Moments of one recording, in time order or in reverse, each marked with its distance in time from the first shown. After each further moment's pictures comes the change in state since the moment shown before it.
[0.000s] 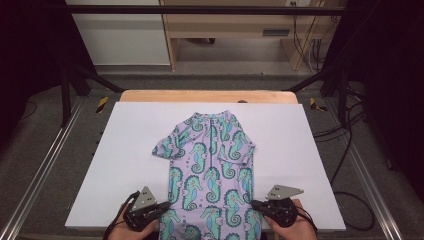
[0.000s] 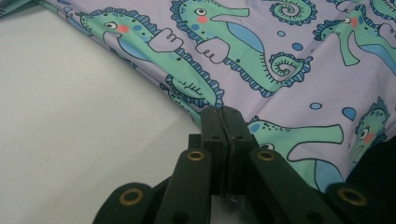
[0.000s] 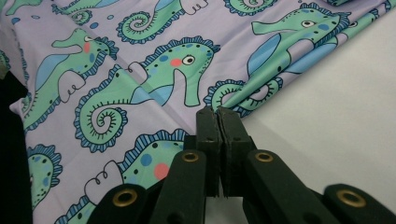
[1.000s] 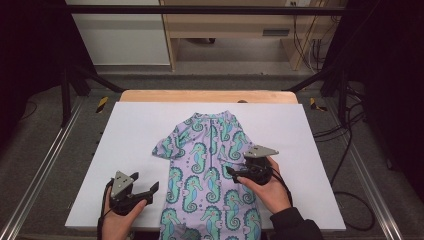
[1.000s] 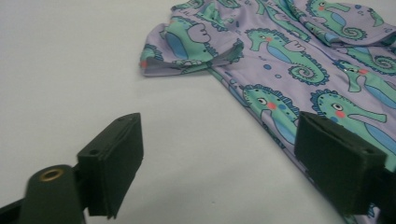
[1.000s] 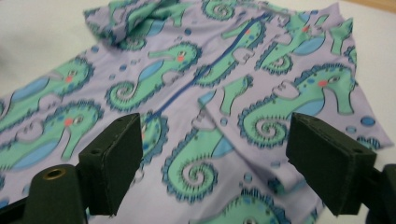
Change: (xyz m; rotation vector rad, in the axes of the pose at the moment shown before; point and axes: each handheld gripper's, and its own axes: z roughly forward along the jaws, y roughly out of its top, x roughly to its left) left arm 0.051 -0.004 -0.012 -0.275 0.304 -0.236; right arm -0.025 0.105 0.056 -0.155 -0.149 0.019
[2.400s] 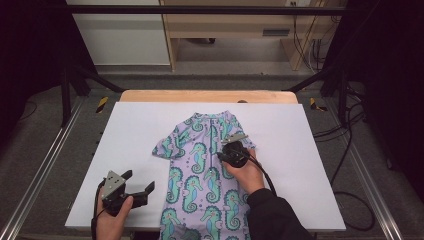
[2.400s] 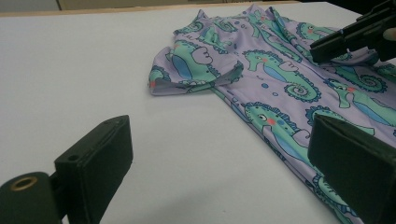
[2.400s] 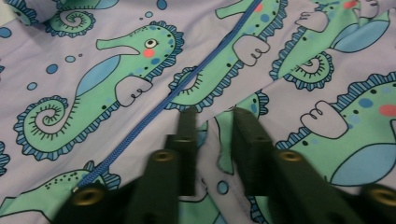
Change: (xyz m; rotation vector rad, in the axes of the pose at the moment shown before) left arm 0.010 0.003 -0.008 -0.075 -0.043 0.008; right arm -0.004 0.019 0.085 0.169 -0.054 -0.025
